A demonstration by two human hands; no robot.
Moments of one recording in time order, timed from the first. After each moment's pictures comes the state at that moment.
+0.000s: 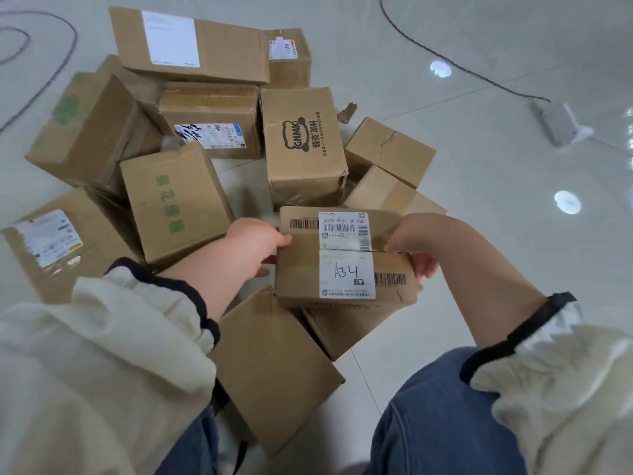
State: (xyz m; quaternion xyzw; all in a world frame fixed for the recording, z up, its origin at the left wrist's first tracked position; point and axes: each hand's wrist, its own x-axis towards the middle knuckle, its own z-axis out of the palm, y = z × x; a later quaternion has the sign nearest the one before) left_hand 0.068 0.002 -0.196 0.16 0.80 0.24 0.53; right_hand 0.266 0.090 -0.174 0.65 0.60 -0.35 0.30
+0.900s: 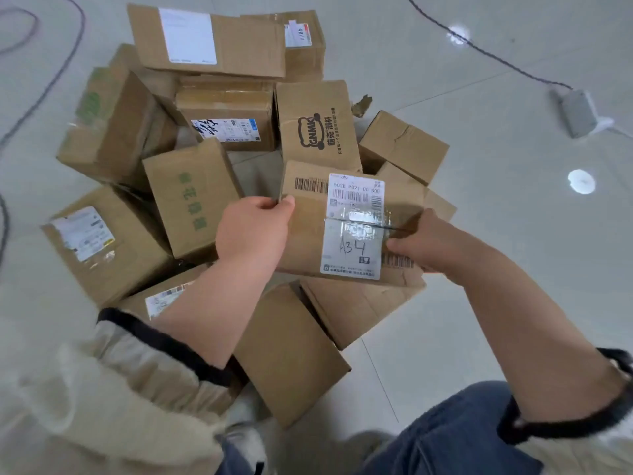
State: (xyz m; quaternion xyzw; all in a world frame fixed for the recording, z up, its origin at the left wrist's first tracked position) left_hand 0.059 -0.007 -0.144 0.21 0.86 0.32 0.33; right_hand 0.252 0.059 -0.125 0.66 0.57 -0.48 0.06
